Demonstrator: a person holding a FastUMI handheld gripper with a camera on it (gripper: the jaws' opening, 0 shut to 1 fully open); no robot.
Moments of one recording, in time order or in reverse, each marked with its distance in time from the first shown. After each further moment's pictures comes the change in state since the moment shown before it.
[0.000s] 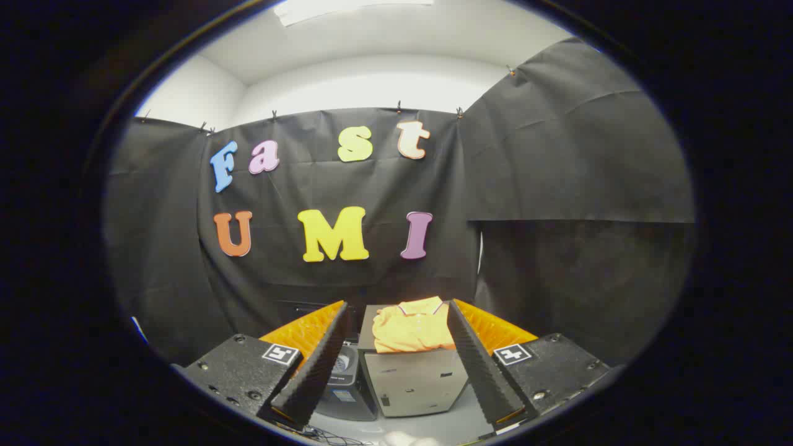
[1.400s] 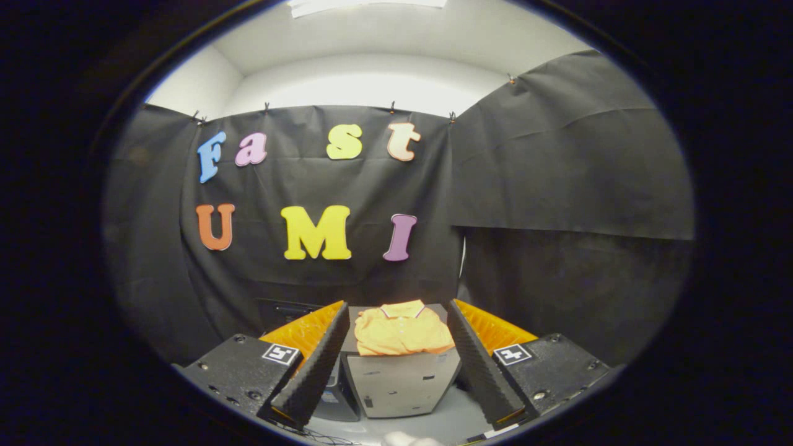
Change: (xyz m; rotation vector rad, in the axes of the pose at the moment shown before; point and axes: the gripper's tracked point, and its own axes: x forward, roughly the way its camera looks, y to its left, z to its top) arm 0.018 -0.014 0.003 -0.047 -0.008 -0.115
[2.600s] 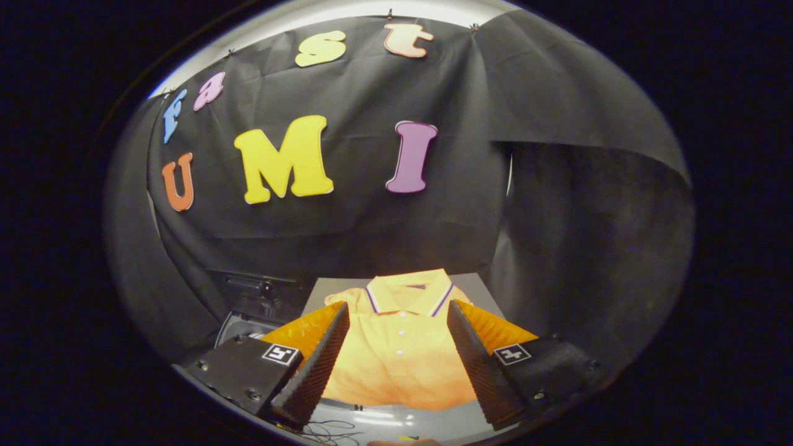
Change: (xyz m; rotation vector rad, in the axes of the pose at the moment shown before) arm 0.366 -0.011 -0.126 0.013 0.398 0.095
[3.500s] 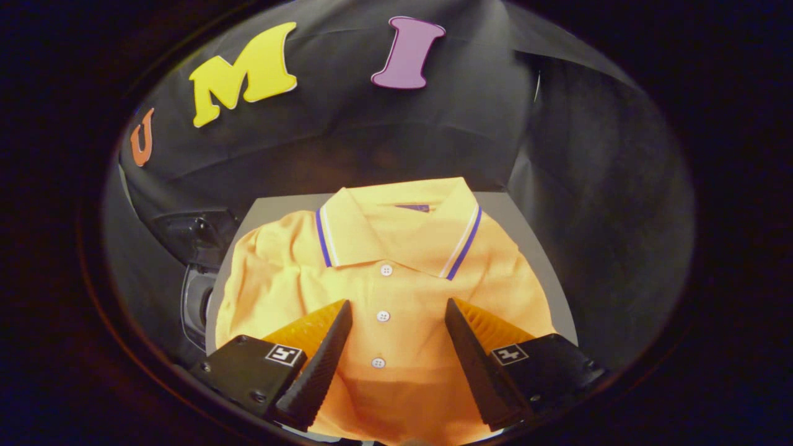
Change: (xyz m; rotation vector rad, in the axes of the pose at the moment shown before) arm 0.114 -0.018 -0.092 -0.021 0.423 -0.076
